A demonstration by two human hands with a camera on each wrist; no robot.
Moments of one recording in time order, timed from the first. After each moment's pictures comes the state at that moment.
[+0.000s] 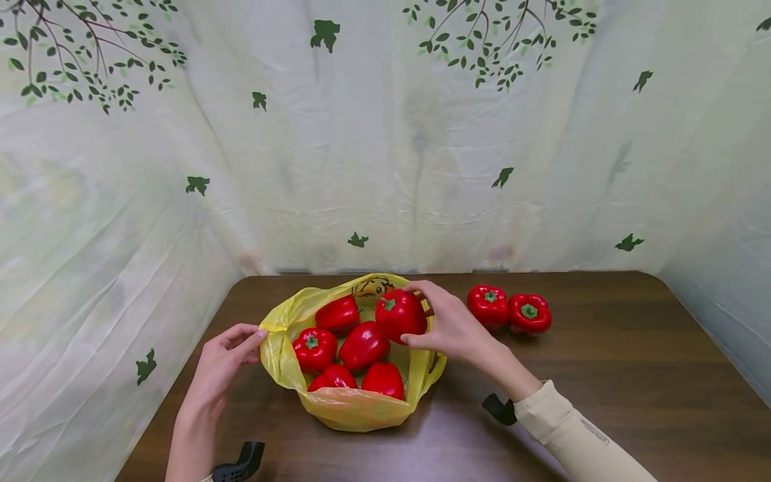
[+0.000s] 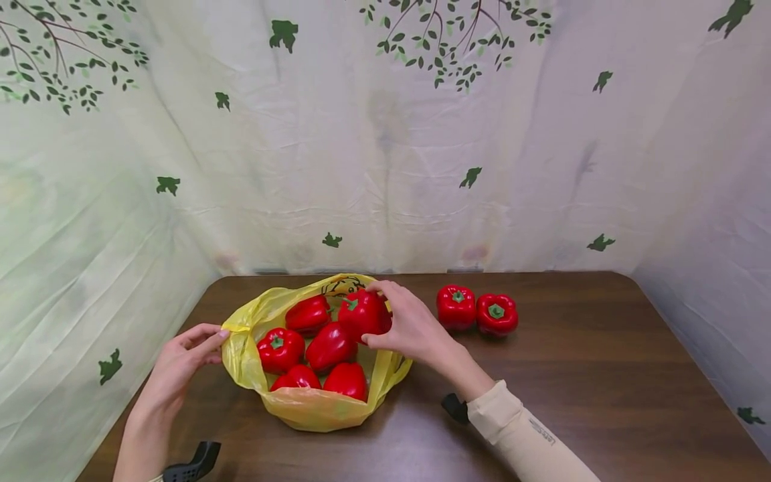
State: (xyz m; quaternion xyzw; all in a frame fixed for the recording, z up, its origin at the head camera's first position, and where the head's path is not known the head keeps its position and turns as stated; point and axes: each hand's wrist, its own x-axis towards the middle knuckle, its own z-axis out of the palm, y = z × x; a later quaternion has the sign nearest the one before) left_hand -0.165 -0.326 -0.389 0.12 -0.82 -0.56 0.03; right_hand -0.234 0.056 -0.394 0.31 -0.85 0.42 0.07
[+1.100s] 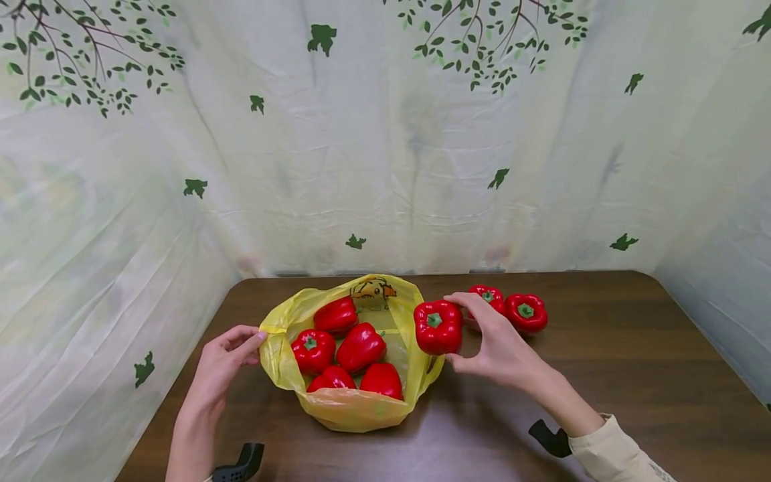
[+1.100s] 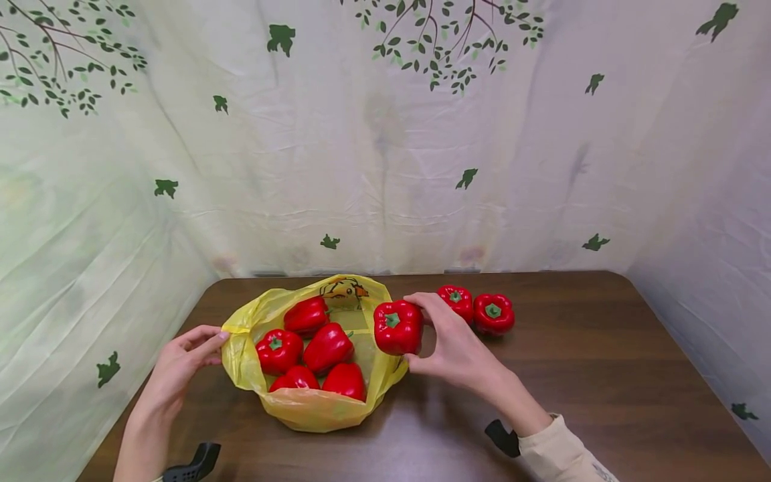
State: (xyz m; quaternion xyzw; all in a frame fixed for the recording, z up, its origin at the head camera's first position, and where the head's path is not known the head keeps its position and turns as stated) left_hand -0.167 -0.324 -0.387 0.13 -0.82 -0.56 0.02; right_hand -0.195 0.117 -0.397 0.33 -0.83 0.42 0.14
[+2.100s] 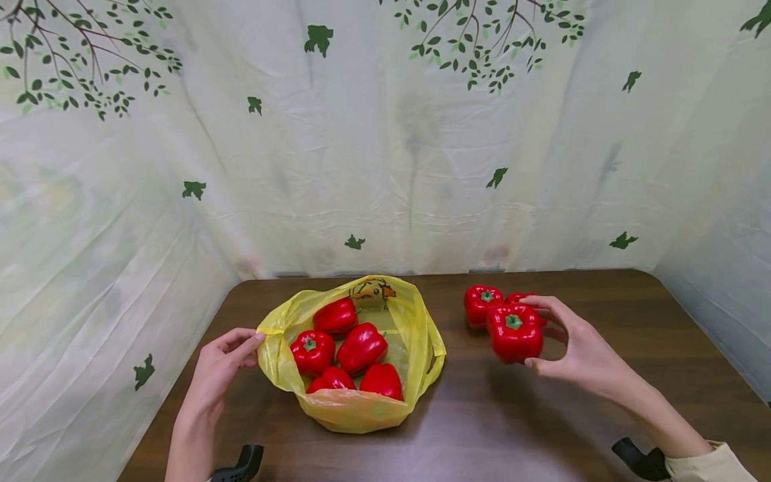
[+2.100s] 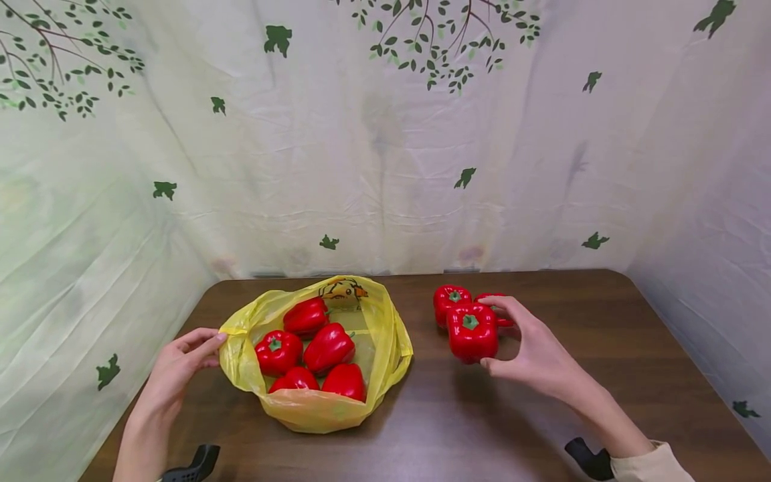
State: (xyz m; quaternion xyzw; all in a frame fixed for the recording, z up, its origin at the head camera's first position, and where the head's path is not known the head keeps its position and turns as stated) left_hand -0.167 -0.325 -0.387 0.14 -0.81 -0.57 0.03; right_hand -0.175 0.218 -0.395 0.24 -0.85 0.46 0.08
